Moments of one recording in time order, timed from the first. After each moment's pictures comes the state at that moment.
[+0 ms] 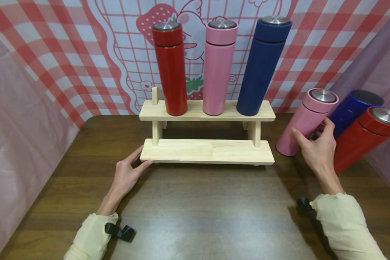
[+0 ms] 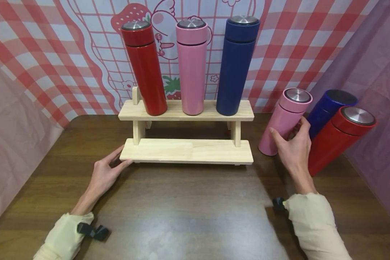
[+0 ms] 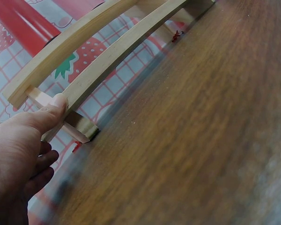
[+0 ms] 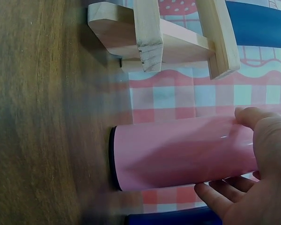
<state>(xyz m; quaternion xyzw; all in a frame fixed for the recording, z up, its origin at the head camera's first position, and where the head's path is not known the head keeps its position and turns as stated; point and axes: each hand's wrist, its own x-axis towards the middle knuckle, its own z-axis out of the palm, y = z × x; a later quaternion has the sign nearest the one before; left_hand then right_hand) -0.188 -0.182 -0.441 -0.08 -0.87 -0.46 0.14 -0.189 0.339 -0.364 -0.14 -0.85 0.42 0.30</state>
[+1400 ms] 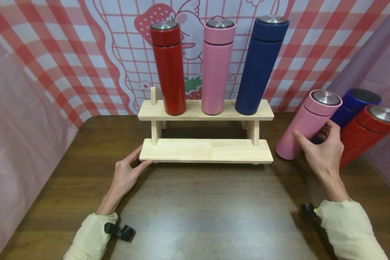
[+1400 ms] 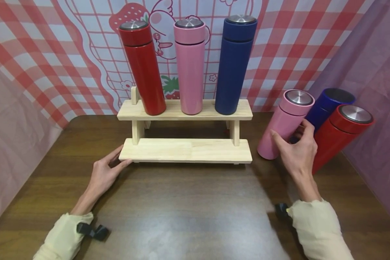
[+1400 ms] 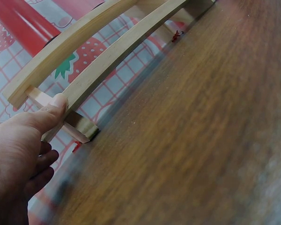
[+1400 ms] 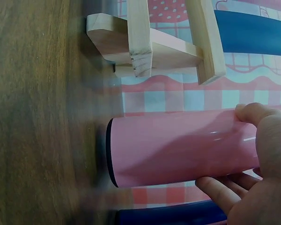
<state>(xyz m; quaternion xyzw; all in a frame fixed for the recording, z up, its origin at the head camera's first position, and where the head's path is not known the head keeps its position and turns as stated) -0.187 -0.181 -0.439 -0.08 -0.88 -0.45 0.14 -0.167 0.339 -0.360 -0.12 -0.84 0.40 0.35</state>
